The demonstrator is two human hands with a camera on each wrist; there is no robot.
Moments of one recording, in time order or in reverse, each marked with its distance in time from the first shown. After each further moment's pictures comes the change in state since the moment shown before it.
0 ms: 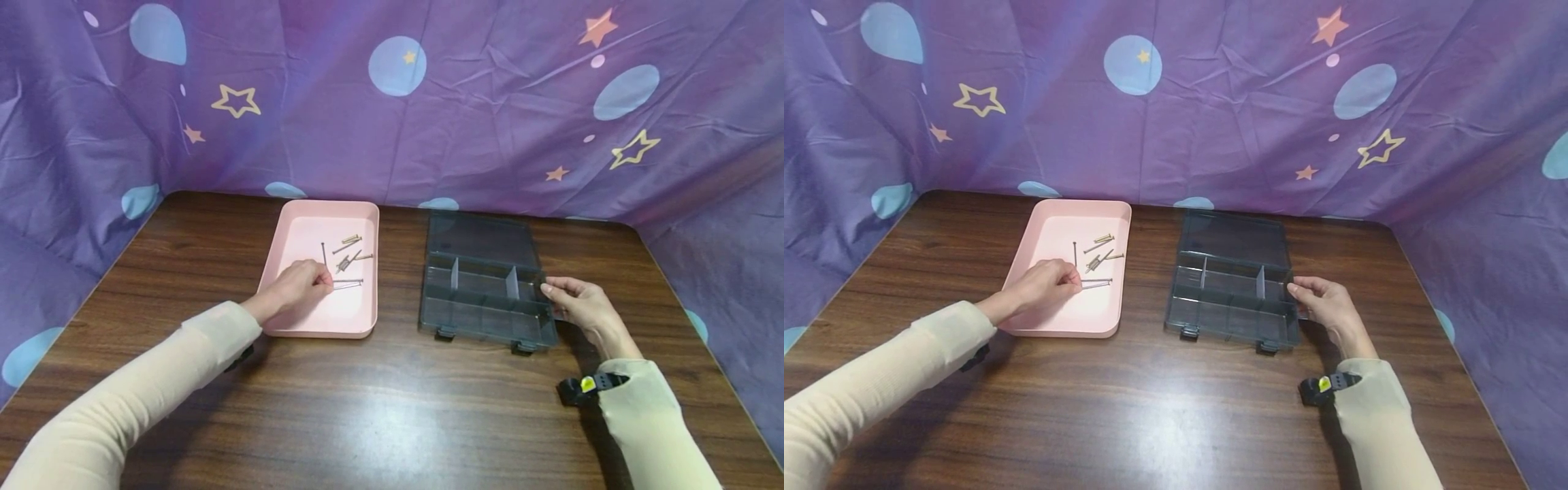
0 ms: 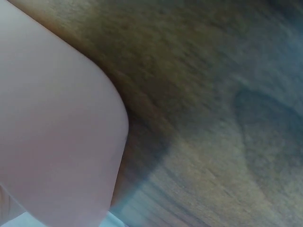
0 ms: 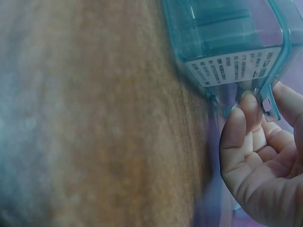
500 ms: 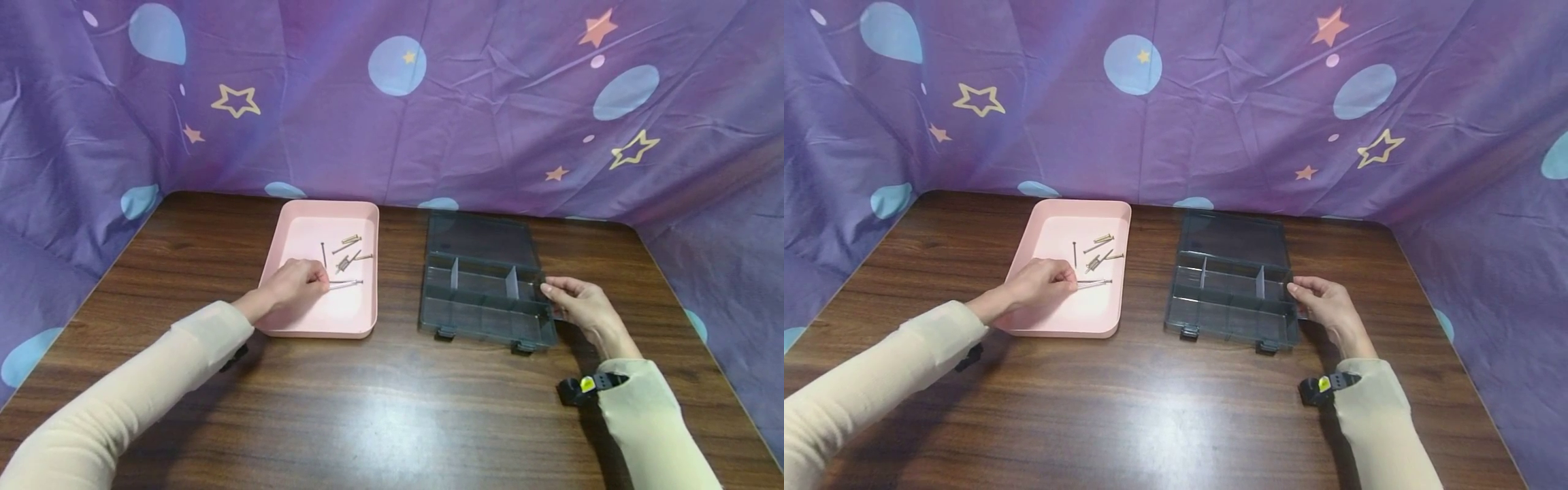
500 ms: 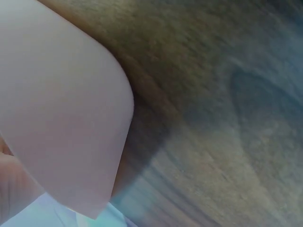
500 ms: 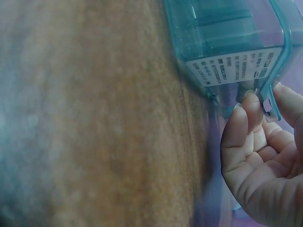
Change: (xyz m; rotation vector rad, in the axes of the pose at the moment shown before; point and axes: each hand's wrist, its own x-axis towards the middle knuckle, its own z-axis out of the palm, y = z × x) left_hand -0.006 -0.001 -0.008 -0.040 0.016 0.036; right_hand -0.001 -0.002 0.001 -0.014 0.006 0.000
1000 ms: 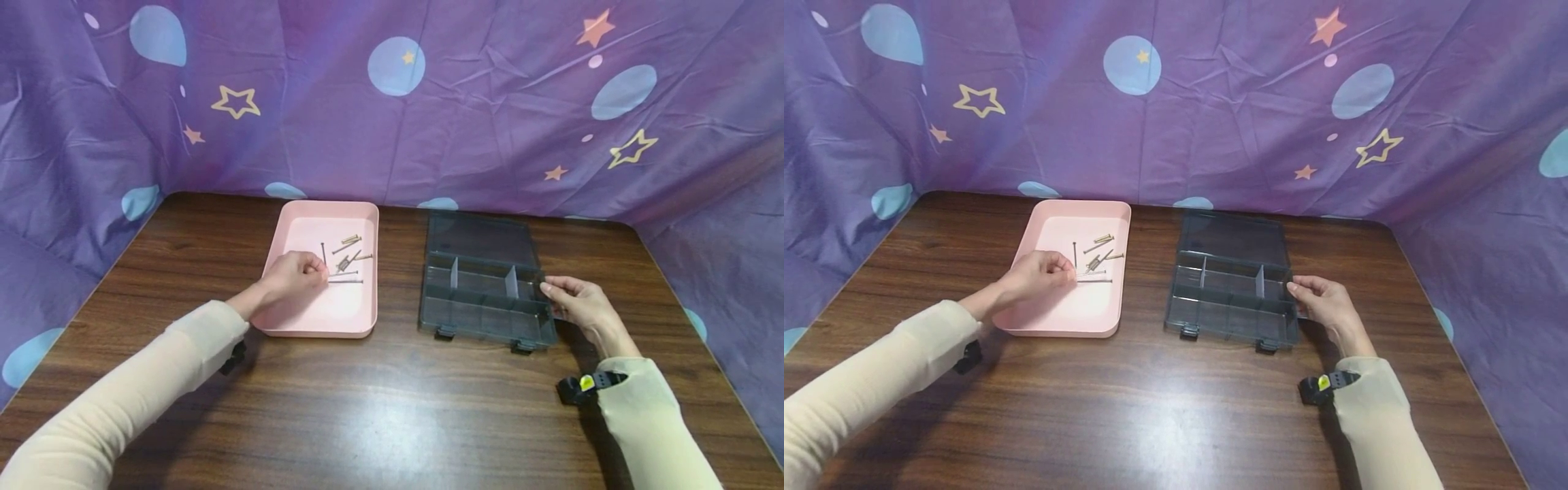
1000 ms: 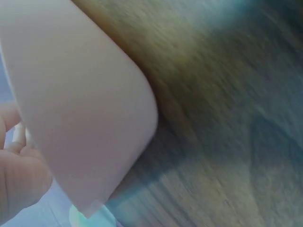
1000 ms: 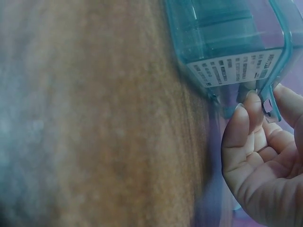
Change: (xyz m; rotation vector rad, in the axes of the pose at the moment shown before) left_hand -0.001 0.004 -0.010 -0.279 0.026 -0.192; right_hand 0.000 -0.001 0.000 -0.003 0.009 0.016
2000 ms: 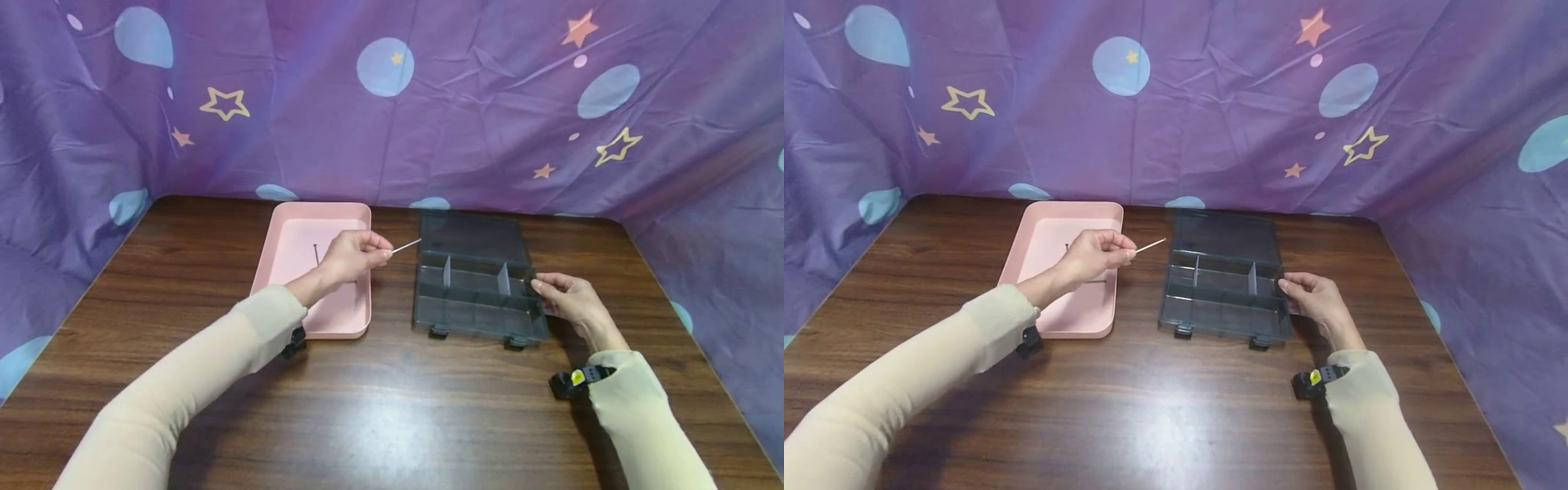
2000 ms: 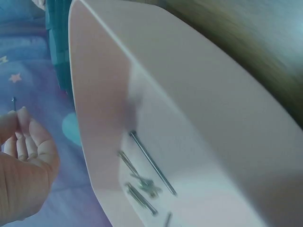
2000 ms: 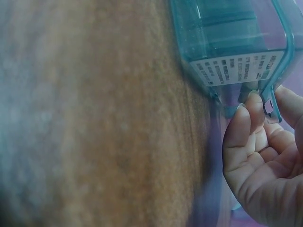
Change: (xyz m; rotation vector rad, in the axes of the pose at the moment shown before) left_hand 0.033 0.086 0.050 -0.408 0.009 0.044; right_hand -0.004 -0.002 0.001 -0.025 0.014 -0.010
